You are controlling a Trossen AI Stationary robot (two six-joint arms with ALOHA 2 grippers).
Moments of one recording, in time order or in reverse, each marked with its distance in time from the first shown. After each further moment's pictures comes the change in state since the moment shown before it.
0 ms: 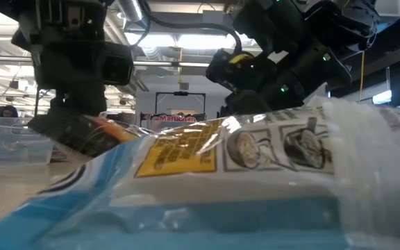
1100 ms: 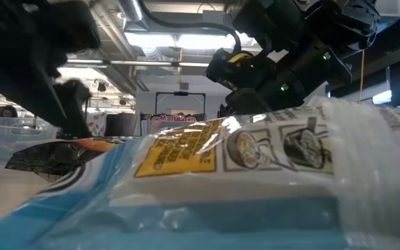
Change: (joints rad) left arm -0.280 0.000 0.011 -0.063 -0.435 0.431; right arm 0.000 -0.003 0.002 -0.010 0.009 0.024
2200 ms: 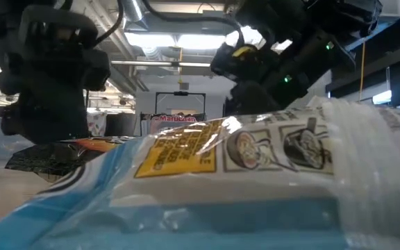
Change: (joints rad) left arm 0.087 0.051 0.053 -0.135 0.116 -0.754; right arm 0.007 -0.064 0.001 -0.108 0.041 0.003
